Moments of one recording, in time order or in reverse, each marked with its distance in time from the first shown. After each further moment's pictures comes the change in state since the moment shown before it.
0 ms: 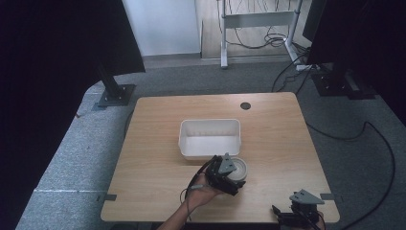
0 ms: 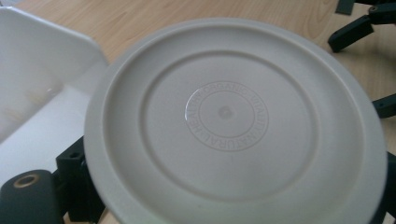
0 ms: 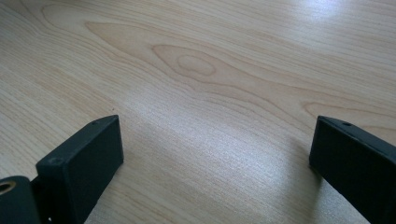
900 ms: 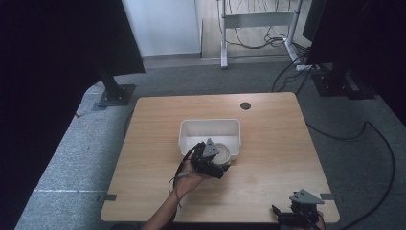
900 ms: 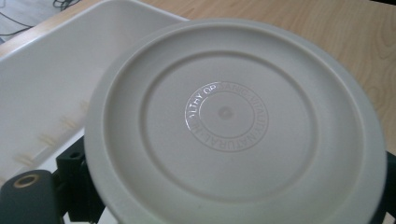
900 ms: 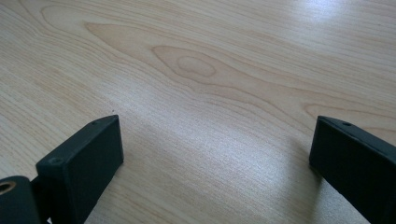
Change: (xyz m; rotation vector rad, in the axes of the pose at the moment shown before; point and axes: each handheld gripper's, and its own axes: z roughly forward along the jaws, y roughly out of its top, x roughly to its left) left arm 0.056 -0.007 -0.018 -0.002 0.107 -0.079; right arm 0.000 0.000 0.001 -0.003 -0.001 0.001
